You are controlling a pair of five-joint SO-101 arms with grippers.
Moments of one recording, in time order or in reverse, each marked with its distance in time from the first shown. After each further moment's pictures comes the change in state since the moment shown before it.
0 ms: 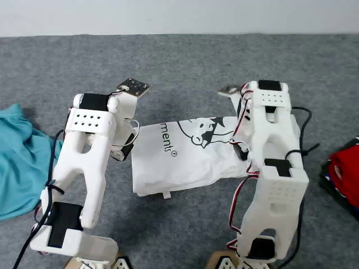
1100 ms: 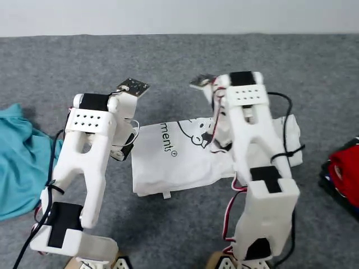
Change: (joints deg) left arm 0.0 0.0 0.0 0.1 0.0; right arm -10.1 -11.5 -0.9 5.2 -4.5
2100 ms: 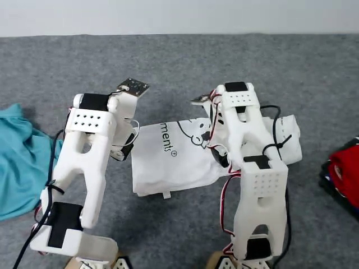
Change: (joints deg) left arm 0.0 0.0 0.0 0.0 0.0; right arm 0.3 16.9 -4.0 -0.2 0.0
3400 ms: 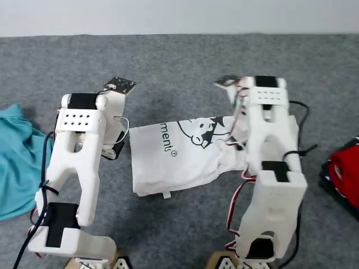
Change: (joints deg) left arm -4.5 0.0 0.0 0.0 0.0; right arm 6.1 -10.8 4.0 -8.4 3.0
